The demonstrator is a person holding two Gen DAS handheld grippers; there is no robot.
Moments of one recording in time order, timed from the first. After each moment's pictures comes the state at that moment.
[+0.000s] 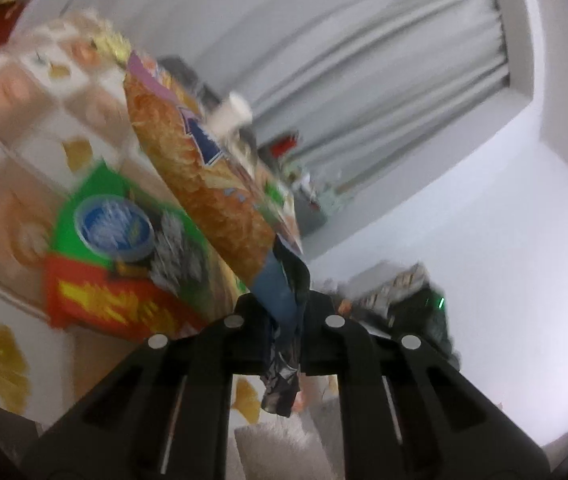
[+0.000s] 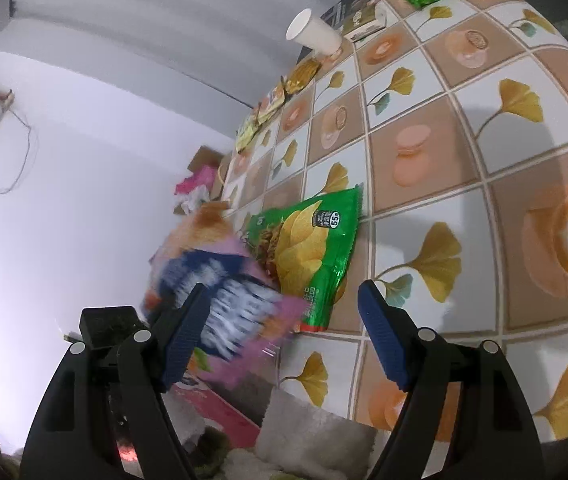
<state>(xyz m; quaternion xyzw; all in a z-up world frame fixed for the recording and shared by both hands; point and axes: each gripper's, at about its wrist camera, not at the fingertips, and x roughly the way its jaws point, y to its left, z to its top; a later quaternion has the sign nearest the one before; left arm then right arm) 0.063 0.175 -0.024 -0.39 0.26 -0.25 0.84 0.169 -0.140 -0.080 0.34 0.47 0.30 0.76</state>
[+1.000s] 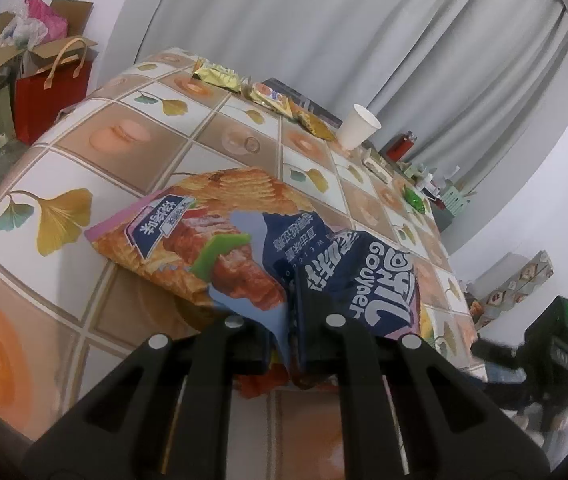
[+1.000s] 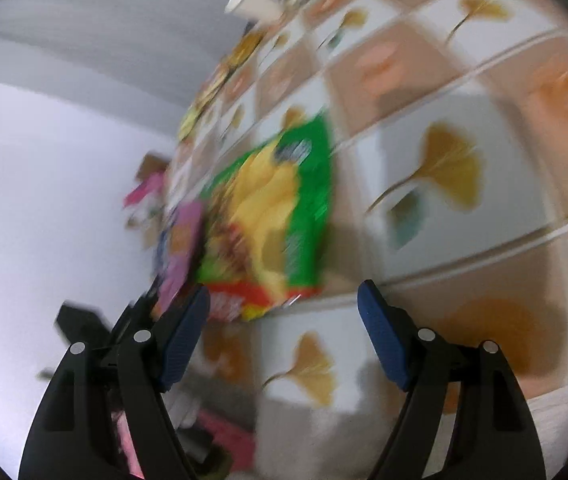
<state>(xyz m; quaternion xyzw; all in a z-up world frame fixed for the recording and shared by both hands) 0.089 0.200 -0.067 -0.26 0.33 -0.07 0.91 0.150 -0.088 -0.112 0.35 0.50 0.17 0.77</state>
